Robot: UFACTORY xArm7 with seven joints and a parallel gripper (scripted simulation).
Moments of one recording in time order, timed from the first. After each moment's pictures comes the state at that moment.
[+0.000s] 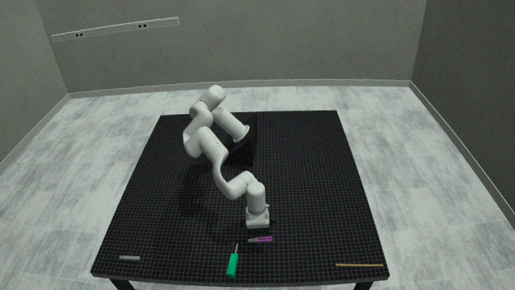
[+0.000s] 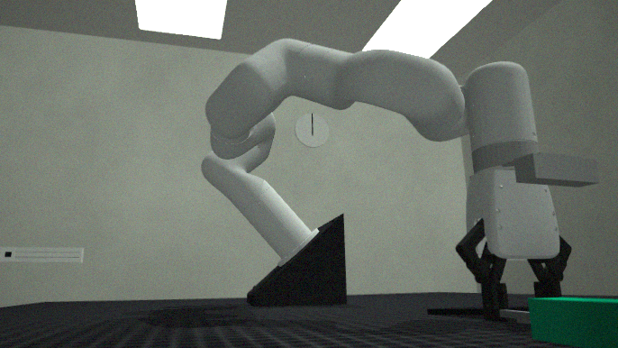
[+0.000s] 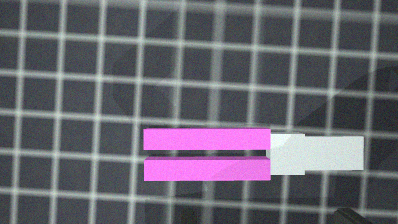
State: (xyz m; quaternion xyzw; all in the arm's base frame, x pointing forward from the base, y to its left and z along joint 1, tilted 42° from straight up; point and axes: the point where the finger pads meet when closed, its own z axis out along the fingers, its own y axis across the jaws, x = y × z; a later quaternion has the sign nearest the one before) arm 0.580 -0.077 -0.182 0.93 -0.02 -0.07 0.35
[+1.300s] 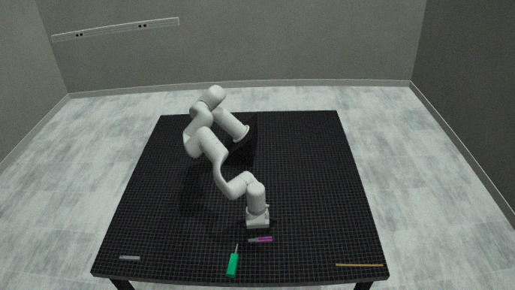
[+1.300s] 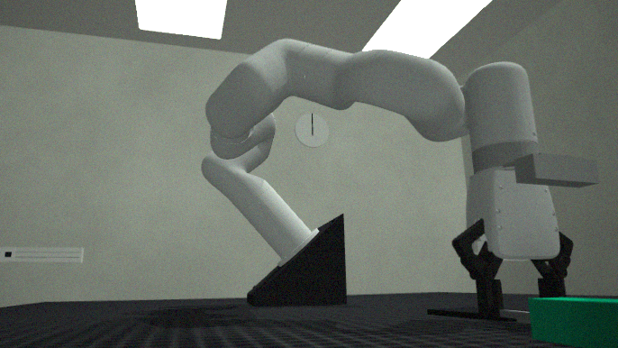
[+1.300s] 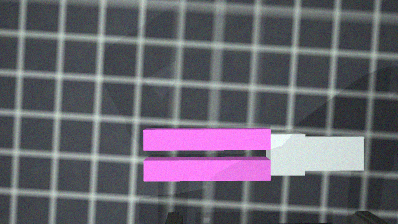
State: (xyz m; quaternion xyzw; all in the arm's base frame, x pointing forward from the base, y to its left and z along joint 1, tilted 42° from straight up) arm 0.580 -0.077 -0.182 0.93 -0.02 -0.07 0.35
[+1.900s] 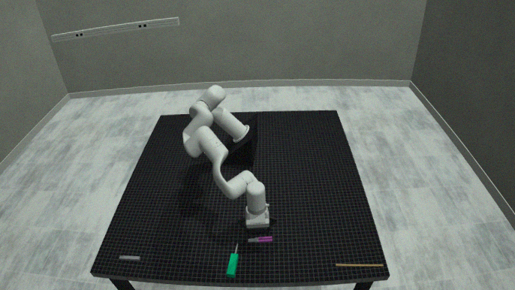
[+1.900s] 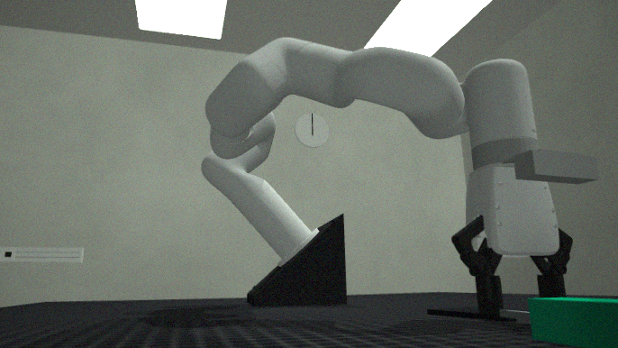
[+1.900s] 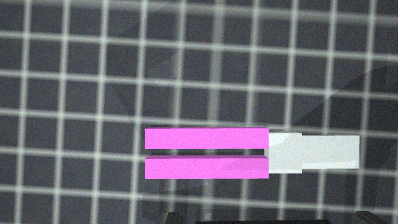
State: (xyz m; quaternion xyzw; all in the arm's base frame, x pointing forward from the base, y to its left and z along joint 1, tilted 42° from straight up) arm 0.580 -0.075 -0.179 0.93 -0.02 -0.07 0.35
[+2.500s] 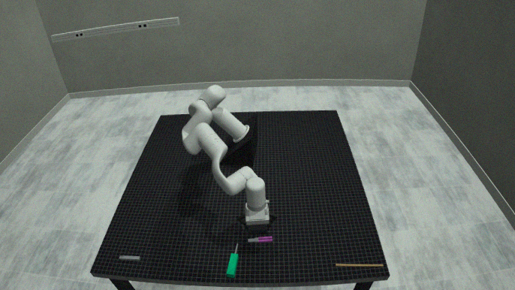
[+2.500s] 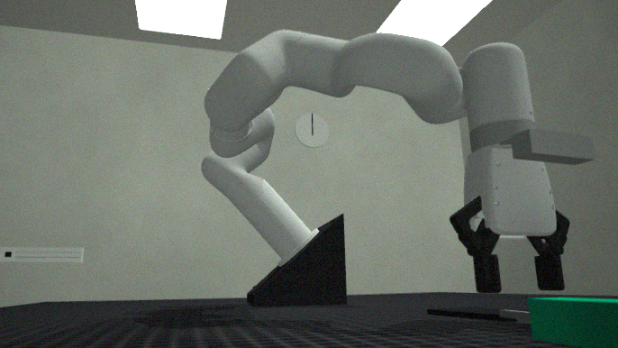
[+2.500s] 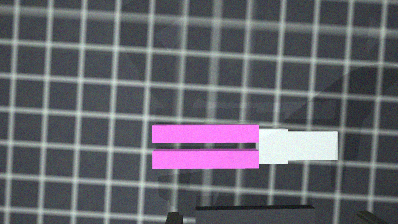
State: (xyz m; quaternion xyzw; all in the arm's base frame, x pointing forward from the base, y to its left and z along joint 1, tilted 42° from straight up) arm 0.583 -0.060 -0.163 0.93 -0.02 -0.07 0.35
